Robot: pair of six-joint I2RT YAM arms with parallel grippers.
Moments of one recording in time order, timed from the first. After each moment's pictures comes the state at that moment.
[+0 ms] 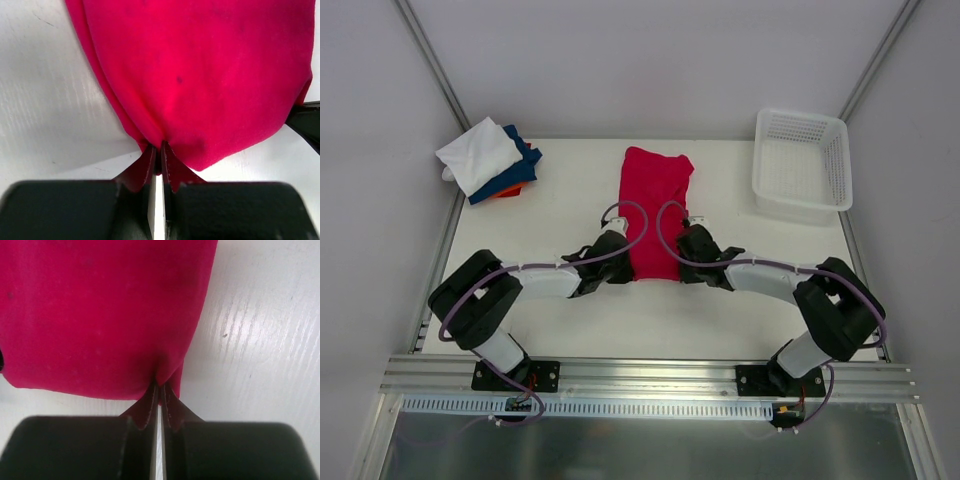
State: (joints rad) left arm -0.77 1.58 0.67 0.12 -0.13 -0.67; right arm 0.75 1.56 0.78 -0.19 0.21 0.56
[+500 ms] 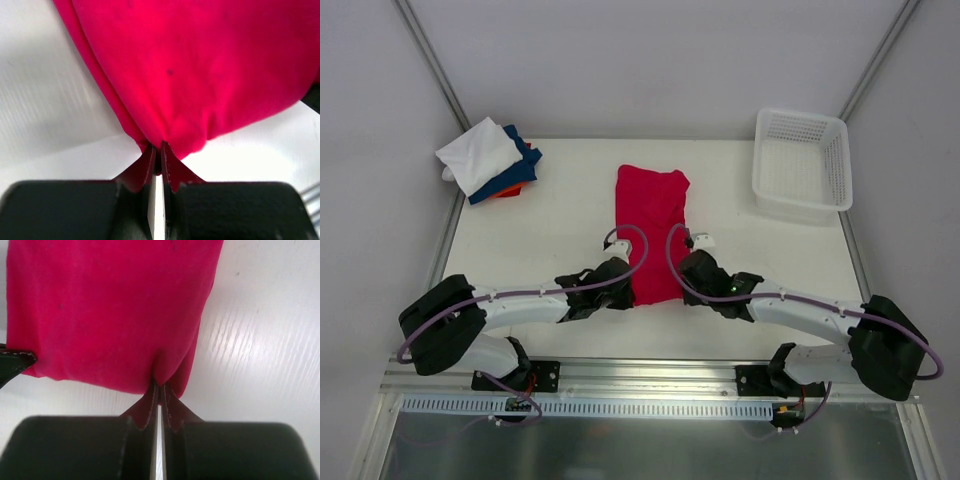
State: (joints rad) left arm -0.95 1.40 0.58 -0.02 -0.20 -0.75; right arm 0.92 1.30 0.66 -0.29 0.32 0.62
